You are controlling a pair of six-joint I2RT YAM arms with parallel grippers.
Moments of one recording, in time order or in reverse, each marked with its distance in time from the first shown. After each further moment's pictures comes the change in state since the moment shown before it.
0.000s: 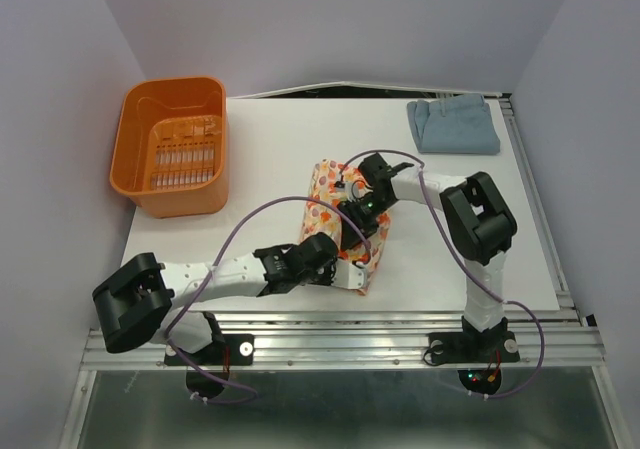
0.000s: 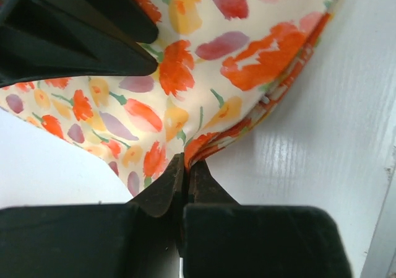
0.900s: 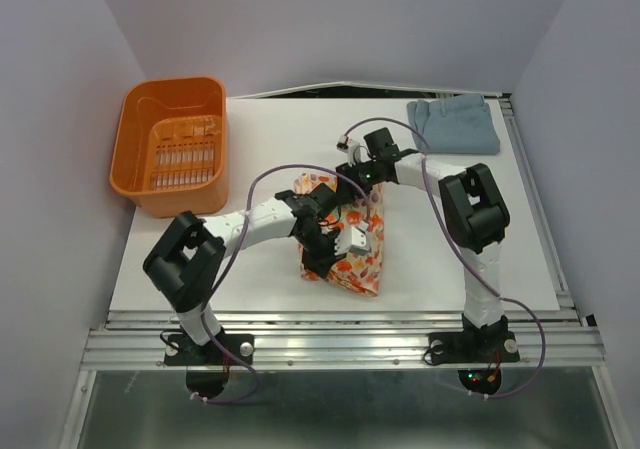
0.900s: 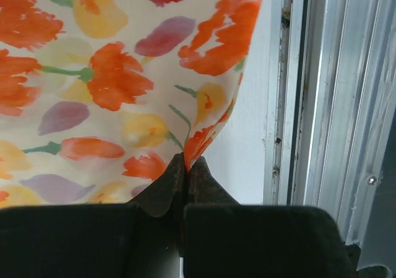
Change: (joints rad) left arm 0.262 0.302 0.385 -0.526 0.675 -0.003; right arm -0.077 0.104 0.191 0.306 0.110 0.008
